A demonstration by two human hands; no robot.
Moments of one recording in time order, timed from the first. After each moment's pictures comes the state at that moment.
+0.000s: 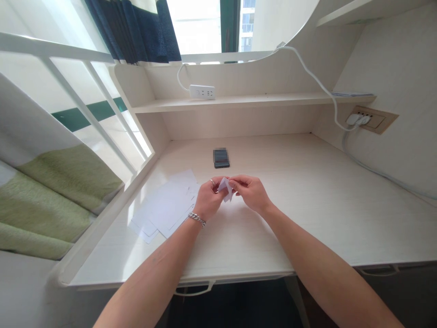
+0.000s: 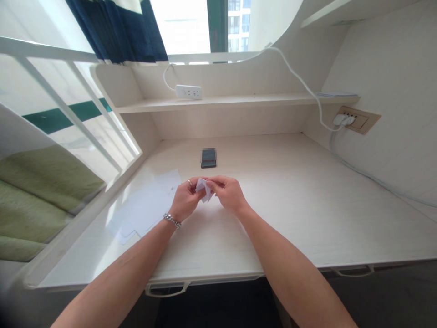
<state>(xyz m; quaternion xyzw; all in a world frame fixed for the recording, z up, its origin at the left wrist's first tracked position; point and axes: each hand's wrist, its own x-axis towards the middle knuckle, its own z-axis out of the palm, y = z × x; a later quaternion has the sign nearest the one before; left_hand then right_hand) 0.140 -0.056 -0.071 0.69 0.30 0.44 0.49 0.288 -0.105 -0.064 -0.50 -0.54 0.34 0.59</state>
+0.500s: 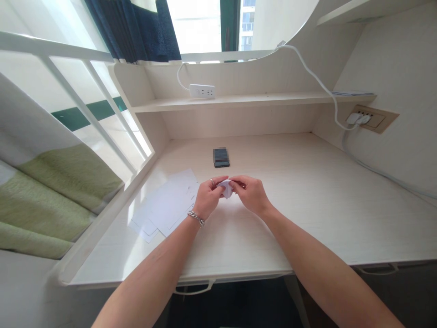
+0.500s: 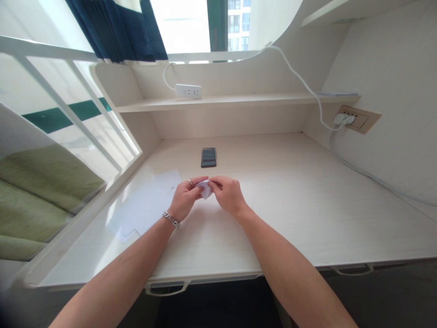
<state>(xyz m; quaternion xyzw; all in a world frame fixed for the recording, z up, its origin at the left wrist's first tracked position) 0.143 -0.056 -0.067 0.58 0.35 0.43 0.60 0.288 -0.107 -0.068 -0.56 -0.60 0.17 0.54</state>
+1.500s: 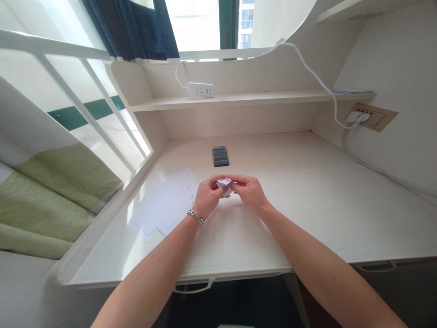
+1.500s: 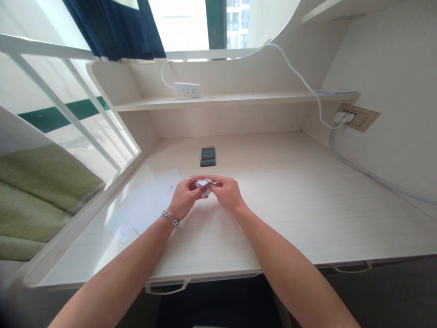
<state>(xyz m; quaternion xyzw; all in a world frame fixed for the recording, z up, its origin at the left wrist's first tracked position) 0.145 -0.060 -0.063 0.57 0.33 0.43 0.62 0.283 -0.105 -0.067 -0.51 -0.51 0.35 0.59</state>
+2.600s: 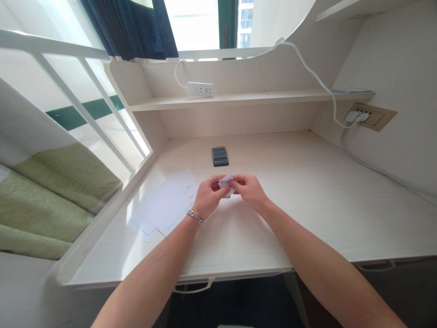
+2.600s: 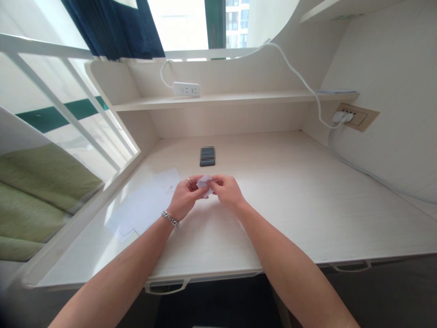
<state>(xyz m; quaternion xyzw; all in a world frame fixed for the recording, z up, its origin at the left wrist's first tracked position) 0.144 -0.063 -0.063 0.60 0.30 0.42 0.61 0.289 -0.099 -0.071 -0.49 -0.48 0.44 0.58</state>
